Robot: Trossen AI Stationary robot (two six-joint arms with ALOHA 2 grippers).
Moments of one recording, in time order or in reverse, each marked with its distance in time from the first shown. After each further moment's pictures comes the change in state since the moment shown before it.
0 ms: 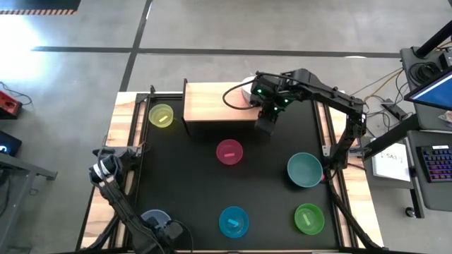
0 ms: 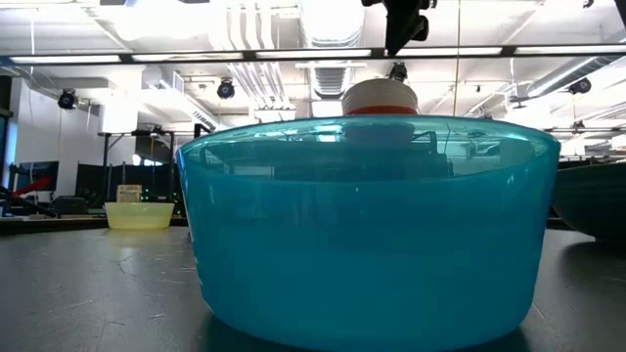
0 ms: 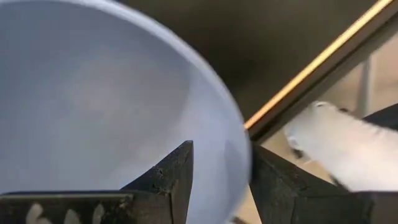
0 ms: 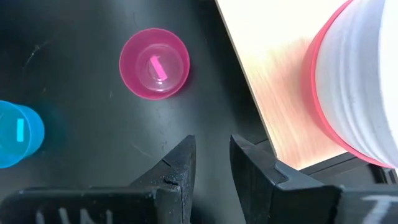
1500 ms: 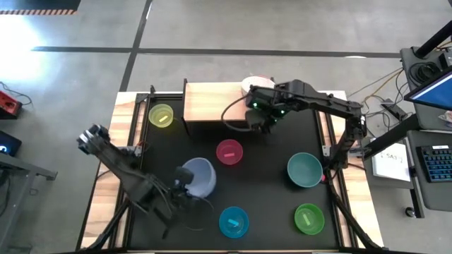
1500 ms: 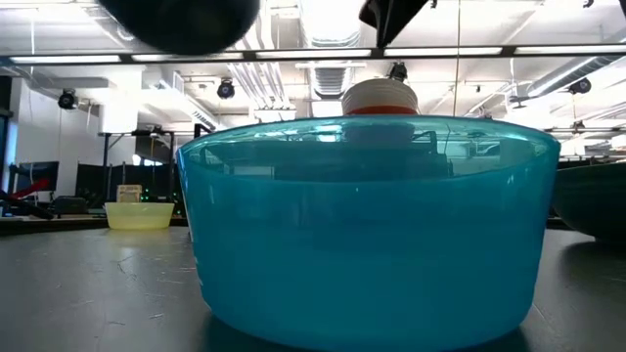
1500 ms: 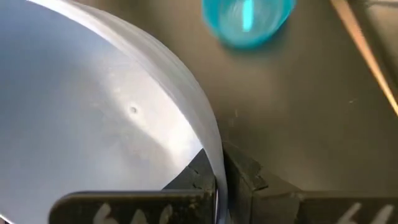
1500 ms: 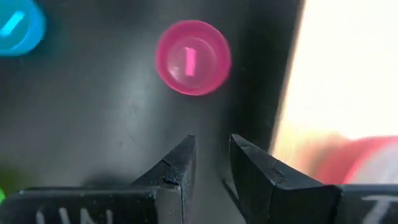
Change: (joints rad) left arm 0.274 -0.404 -0.005 -0.059 -0.508 1.509; right arm 0.113 0.000 -0.056 0.069 -0.020 -0.517
